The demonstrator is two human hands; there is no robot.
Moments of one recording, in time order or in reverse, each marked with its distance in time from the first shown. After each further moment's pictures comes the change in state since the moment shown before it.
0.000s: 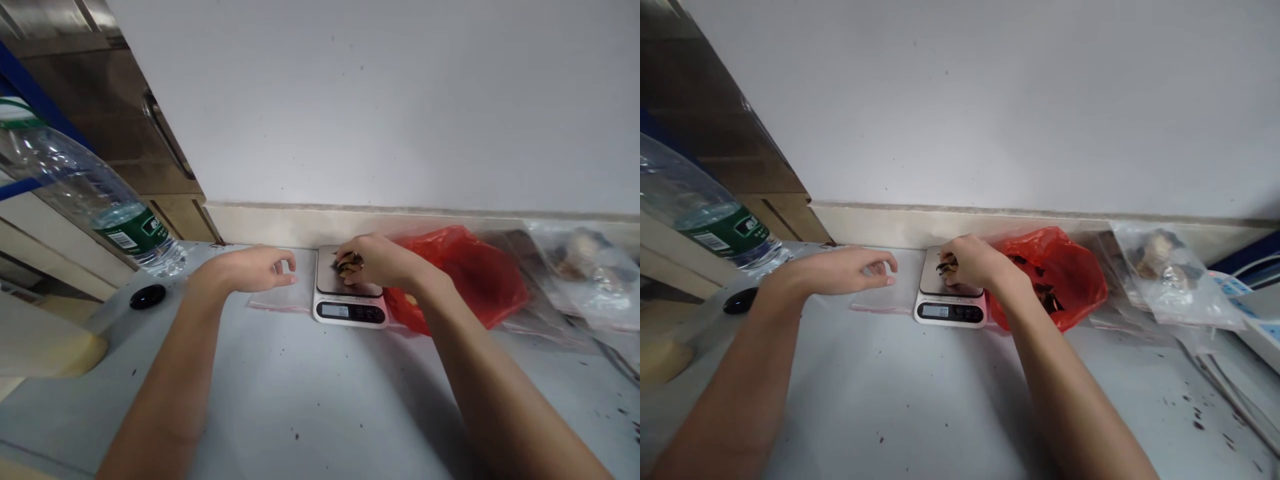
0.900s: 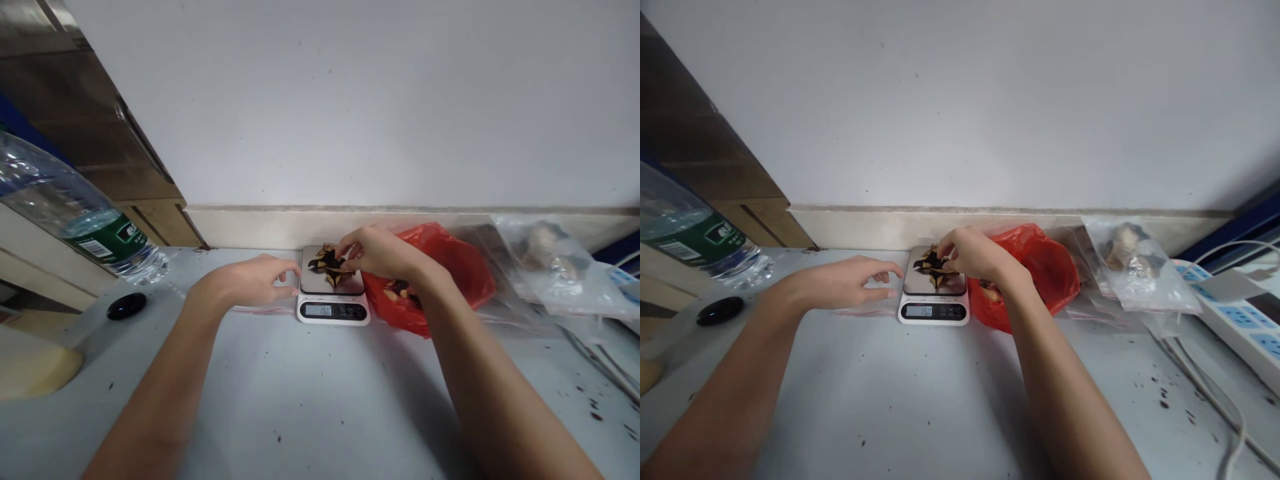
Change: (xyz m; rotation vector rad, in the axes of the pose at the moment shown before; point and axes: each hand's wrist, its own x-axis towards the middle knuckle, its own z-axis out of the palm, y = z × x) left_hand 0.009 0.021 0.012 0.015 -0.031 0.183; right_hand -0.010 0.030 -0.007 0.169 0.102 0.029
